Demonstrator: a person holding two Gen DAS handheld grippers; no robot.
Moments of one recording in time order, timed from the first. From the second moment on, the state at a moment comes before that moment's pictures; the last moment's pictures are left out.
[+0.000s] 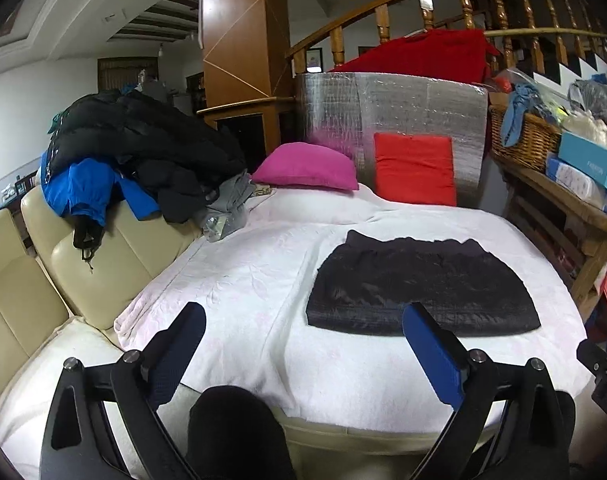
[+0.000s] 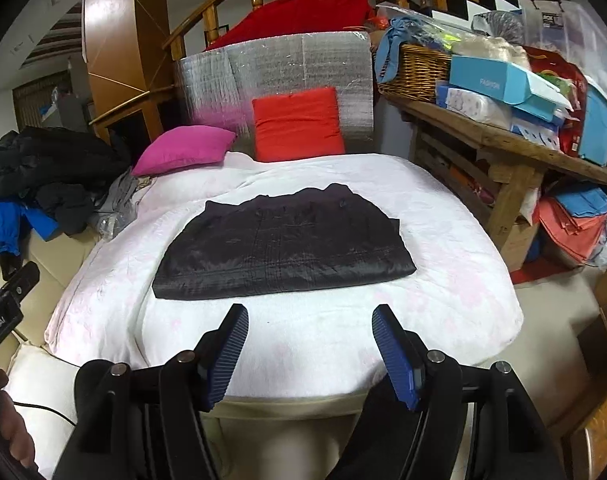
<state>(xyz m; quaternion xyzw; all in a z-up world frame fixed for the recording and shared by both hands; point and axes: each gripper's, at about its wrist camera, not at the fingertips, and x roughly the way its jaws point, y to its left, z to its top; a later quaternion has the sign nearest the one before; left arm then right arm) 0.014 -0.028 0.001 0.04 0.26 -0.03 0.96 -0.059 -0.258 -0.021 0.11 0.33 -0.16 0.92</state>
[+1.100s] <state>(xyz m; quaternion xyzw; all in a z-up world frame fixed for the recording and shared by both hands) -0.018 -0.037 0.019 0.05 0.23 -0.03 0.97 -0.071 -0.252 -0.016 0.12 0.32 -0.17 0.92</state>
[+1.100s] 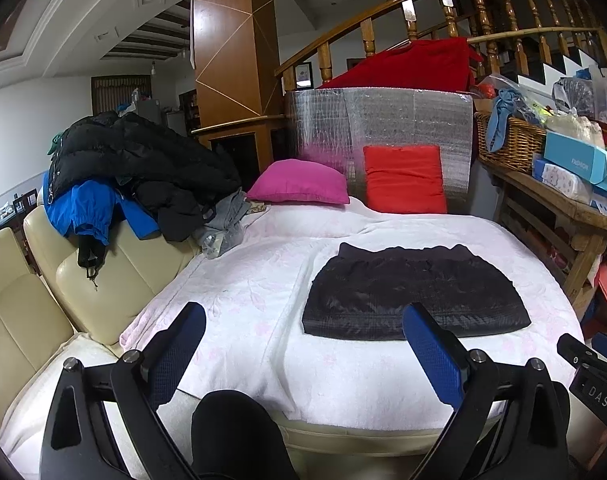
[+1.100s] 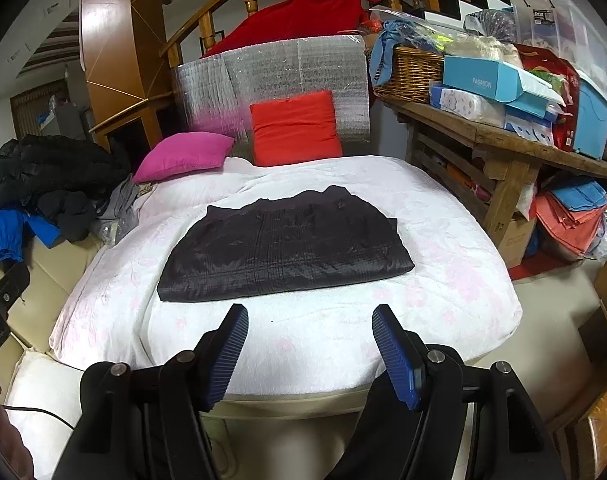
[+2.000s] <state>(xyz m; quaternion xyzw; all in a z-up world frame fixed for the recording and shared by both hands) -0.017 -0.040 0.018 0.05 0.24 -0.04 0.97 -0.070 -0.258 -0.016 0.13 0.32 -0.16 0.92</state>
